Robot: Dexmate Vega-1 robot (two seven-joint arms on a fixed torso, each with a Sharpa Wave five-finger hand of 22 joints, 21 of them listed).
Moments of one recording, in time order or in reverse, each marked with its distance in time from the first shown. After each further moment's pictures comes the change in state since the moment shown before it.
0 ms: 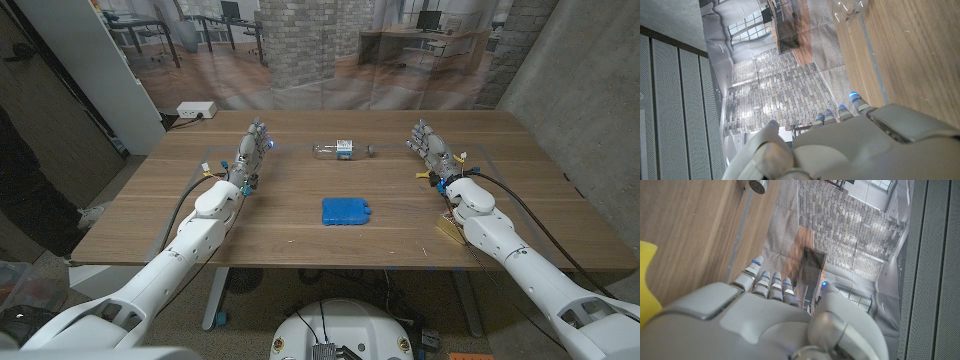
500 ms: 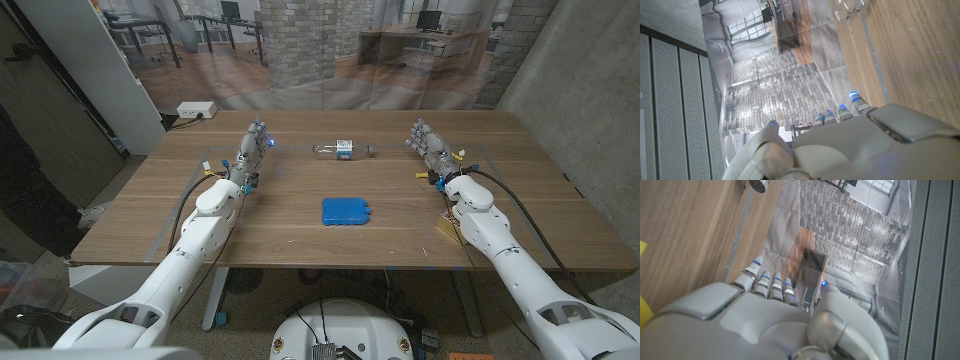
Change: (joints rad) left arm 0.016 -0.139 -0.169 0.019 0.145 0.056 -0.095; left_hand 0.000 0.000 0.000 0.000 0.000 0.000 0.000 0.000 0.000 -0.003 0.004 0.004 0.000 0.000 0.000 0.000 0.000 0.000 0.000 0.000 0.000; right arm -0.012 0.144 0.172 0.002 -0.206 -0.076 0.102; right_hand 0.005 -0.004 0.009 -0.007 0.000 0.000 0.000 0.000 0.000 0.000 0.000 0.000 0.000 0.000 0.000 0.000 0.000 0.000 0.000 0.000 0.000
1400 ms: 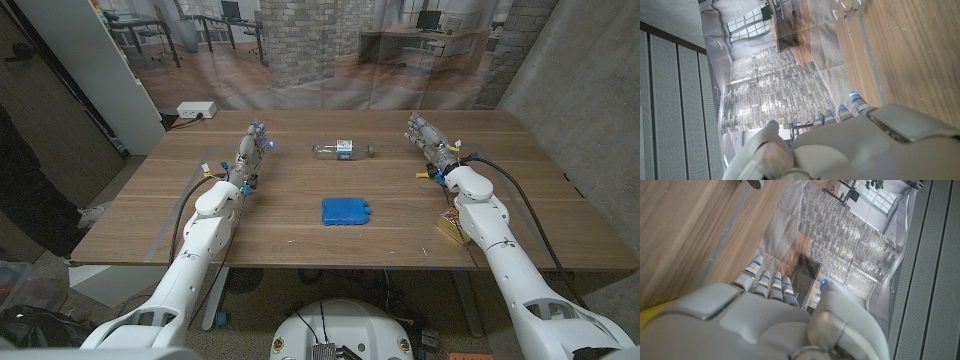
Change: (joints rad) left arm 0.012 -0.117 -0.144 0.009 0.132 0.035 -0.093; left_hand 0.000 0.000 0.000 0.000 0.000 0.000 0.000 0.000 0.000 0.000 0.000 0.000 0.000 0.000 0.000 0.000 0.000 0.000 0.000 0.000 0.000; right arm 0.009 0.095 0.115 -0.059 -0.235 -0.055 0.065; right_hand 0.022 -0.001 0.012 -0.018 0.000 0.004 0.003 0.000 0.000 0.000 0.000 0.000 0.000 -0.006 0.005 0.000 0.000 0.000 0.000 0.000 0.000
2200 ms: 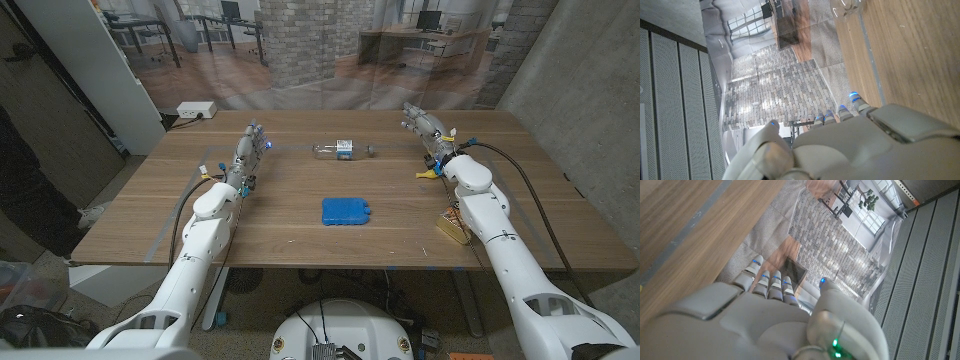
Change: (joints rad) left arm 0.016 -0.023 -0.039 -0.015 0.024 0.002 -0.021; left_hand 0.004 0.004 0.000 0.000 0.000 0.000 0.000 0.000 0.000 -0.002 -0.002 0.000 0.000 -0.003 0.003 0.000 0.000 0.000 0.000 -0.005 0.000; right arm 0.015 -0.009 -0.013 -0.069 -0.140 0.014 0.007; right_hand 0.032 0.000 0.017 -0.037 0.000 0.005 0.005 0.000 0.000 0.011 0.011 0.000 0.000 0.000 0.000 0.002 0.000 0.002 0.002 0.000 0.000
